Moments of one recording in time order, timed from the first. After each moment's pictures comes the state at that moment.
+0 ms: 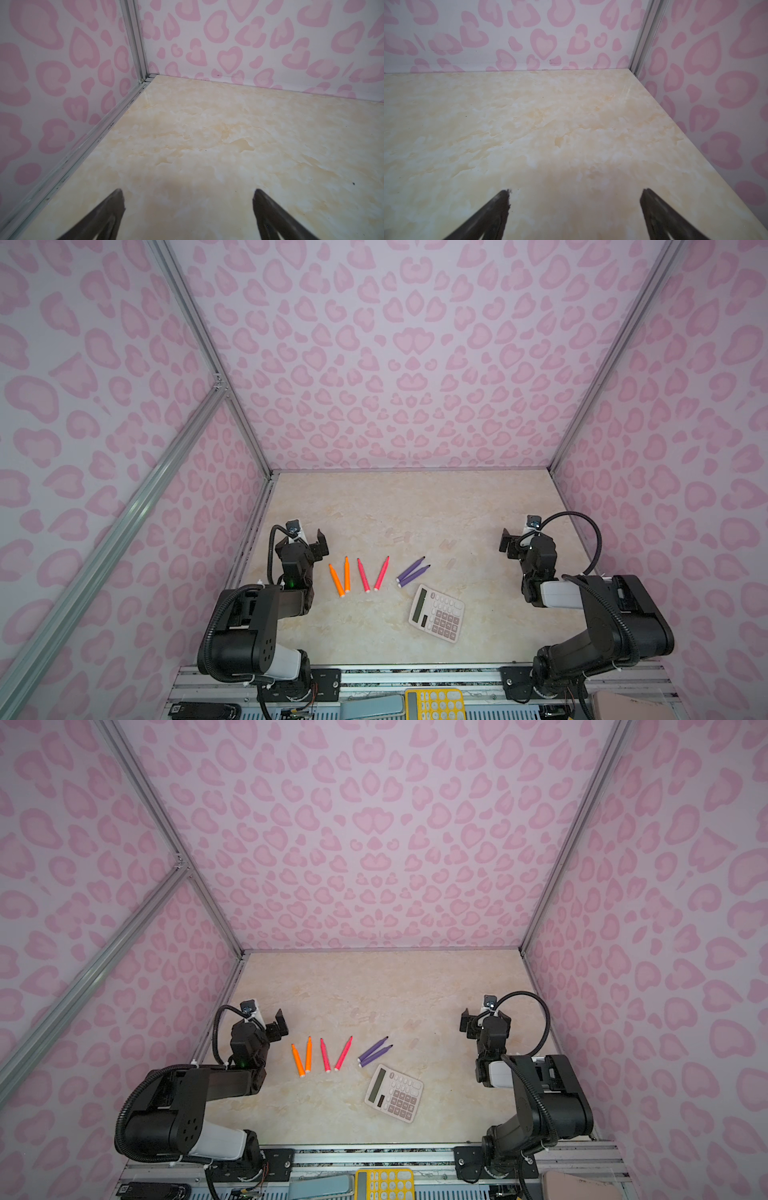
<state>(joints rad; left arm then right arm) -0.01 1.47 0.31 0.89 -0.21 -0.08 0.01 1.54 0.35 0.86 0.18 0.02</state>
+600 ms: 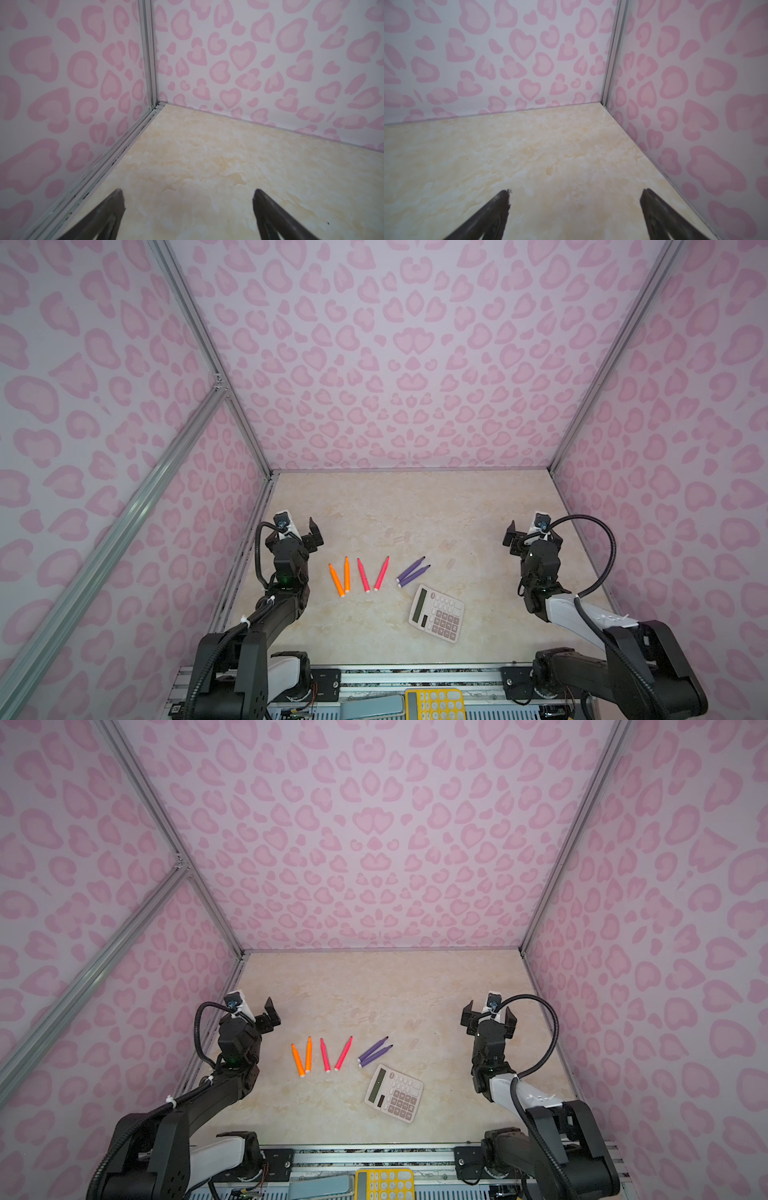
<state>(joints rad) -0.02 1.17 0.36 0.64 -0.26 -0.14 0.16 1.18 0.35 0.67 0.48 0.06</state>
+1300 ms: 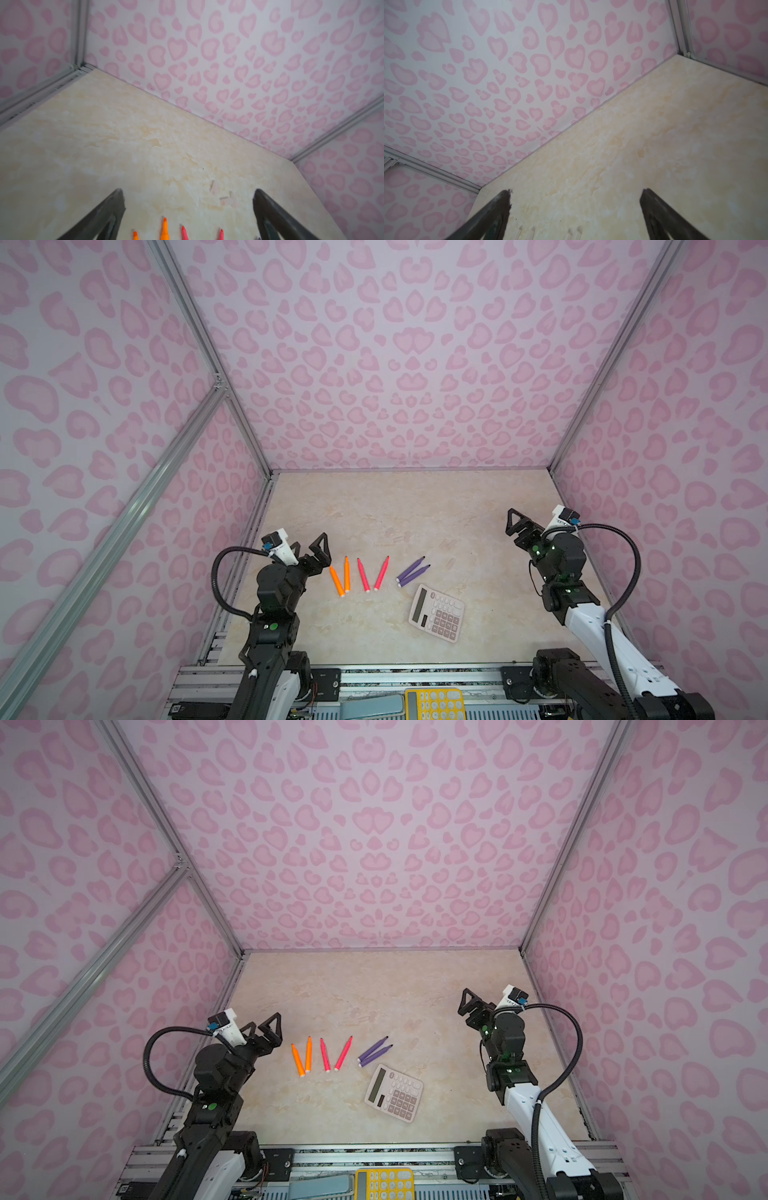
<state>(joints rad) 0.00 0.52 0.29 0.12 0.06 -0.55 0.06 0.96 0.49 0.27 -0.01 0.69</state>
